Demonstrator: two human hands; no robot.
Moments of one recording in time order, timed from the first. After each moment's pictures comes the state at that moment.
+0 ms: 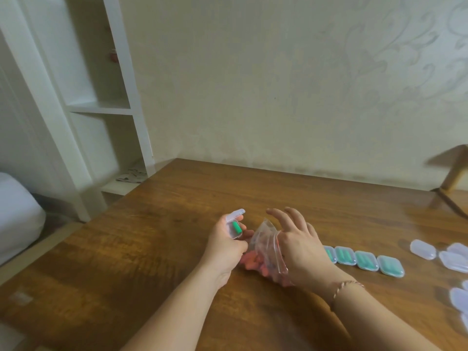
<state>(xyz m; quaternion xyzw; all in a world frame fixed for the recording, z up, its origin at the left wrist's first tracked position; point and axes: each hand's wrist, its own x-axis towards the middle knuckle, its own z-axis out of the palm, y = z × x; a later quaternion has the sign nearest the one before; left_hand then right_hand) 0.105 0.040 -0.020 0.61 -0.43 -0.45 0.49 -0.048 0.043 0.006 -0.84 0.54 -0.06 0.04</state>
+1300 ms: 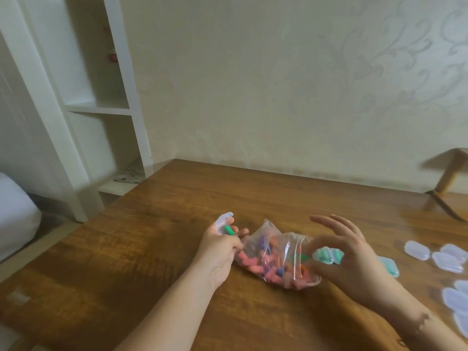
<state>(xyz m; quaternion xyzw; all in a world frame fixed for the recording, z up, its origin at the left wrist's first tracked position) 0.109 0.040 -0.013 0.55 -0.27 -0.56 0.56 -0.121 0.071 0.010 -0.78 0.54 -0.27 0.16</state>
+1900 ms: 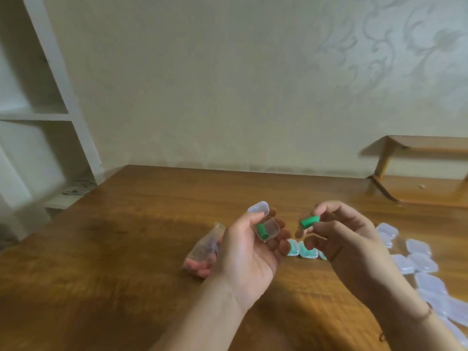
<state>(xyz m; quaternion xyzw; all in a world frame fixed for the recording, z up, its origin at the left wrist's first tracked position) -0.008 0.081 0.032 0.29 -0.16 -0.79 0.52 -0.170 0.095 0.033 -0.49 0.35 -0.62 0.50</state>
